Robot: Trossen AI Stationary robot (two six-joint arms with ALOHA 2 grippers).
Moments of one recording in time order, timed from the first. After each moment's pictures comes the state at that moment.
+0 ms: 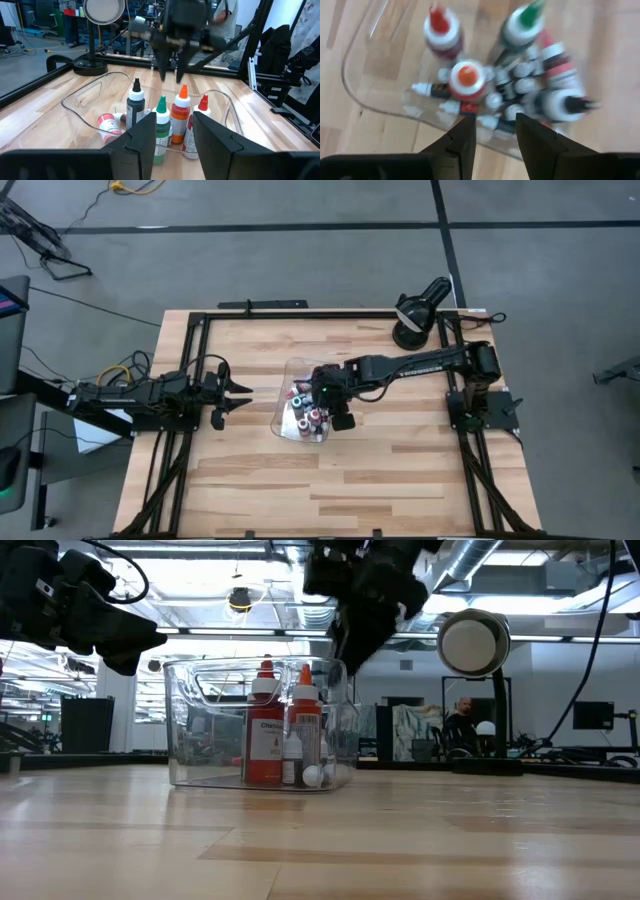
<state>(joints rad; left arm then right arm) 0.02 0.07 0.01 0.03 -0.01 -0.12 0.03 1.89 1.54 -0.78 -0.02 -0.24</state>
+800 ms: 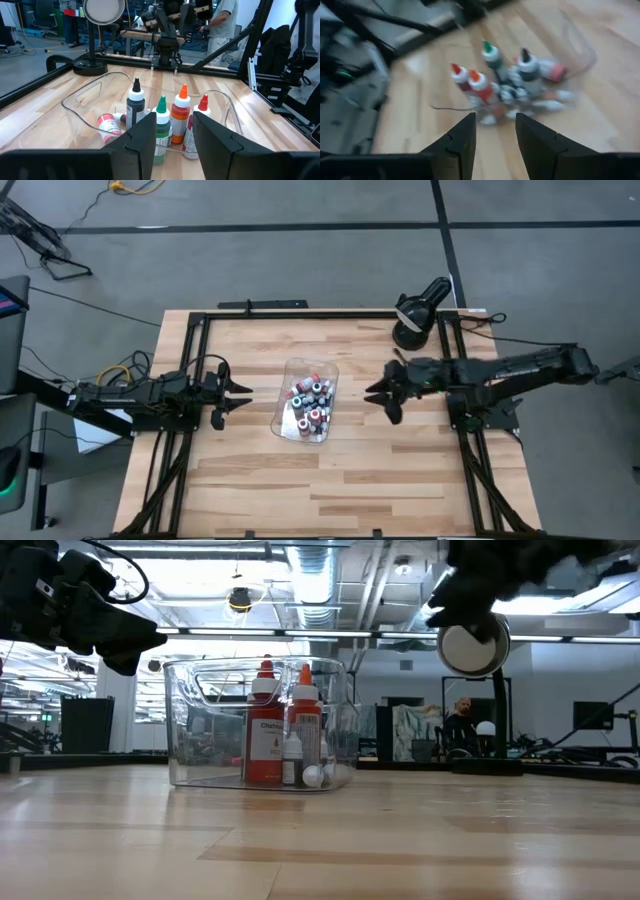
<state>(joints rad) 0.02 0.07 0.01 0.03 -0.01 -0.12 0.05 1.03 0.69 -0.19 0.01 0.40</state>
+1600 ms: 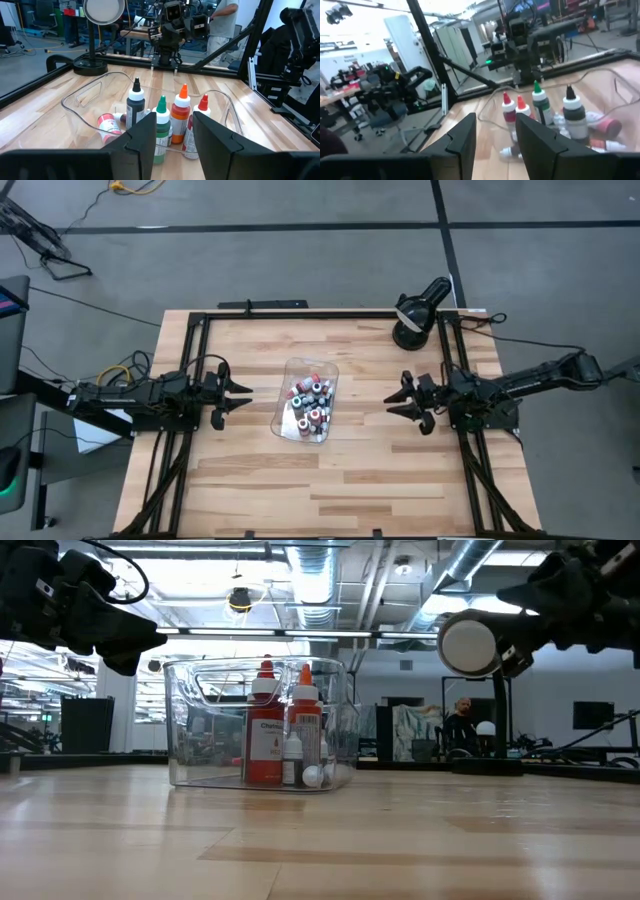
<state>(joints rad) 0.02 0.07 0.01 0.03 -0.01 -0.12 0.06 0.75 0.01 0.78 -0.15 0.29</state>
